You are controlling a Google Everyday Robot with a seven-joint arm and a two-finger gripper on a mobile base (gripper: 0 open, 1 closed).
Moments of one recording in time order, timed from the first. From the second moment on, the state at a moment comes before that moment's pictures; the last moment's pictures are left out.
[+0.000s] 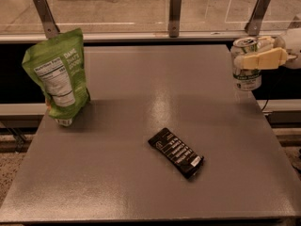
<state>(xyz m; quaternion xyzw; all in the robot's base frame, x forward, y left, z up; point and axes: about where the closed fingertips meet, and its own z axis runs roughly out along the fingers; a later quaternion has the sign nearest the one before) 0.564 -0.229 0.960 -0.46 0.64 0.42 0.45</state>
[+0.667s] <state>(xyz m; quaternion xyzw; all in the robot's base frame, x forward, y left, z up) 0.556 -0.198 0.945 -0.46 0.61 0.44 0.48</state>
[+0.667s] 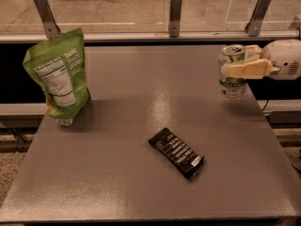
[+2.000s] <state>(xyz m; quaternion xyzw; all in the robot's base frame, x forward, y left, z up) 0.554 -0.165 0.906 -0.45 0.56 0.49 0.49</state>
